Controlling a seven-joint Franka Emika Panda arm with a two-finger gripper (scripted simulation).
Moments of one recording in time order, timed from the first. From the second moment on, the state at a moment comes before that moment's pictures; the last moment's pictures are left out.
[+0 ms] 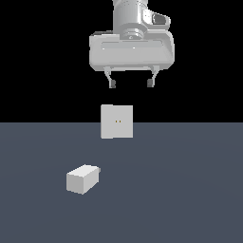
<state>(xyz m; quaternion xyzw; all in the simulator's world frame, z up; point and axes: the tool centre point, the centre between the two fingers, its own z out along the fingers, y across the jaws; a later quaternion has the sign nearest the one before) 0.000 -0.024 0.193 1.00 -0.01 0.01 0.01</state>
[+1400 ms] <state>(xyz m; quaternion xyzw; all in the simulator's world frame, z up) -0.080 0.026 0.107 0.99 -0.13 0.02 0.01</state>
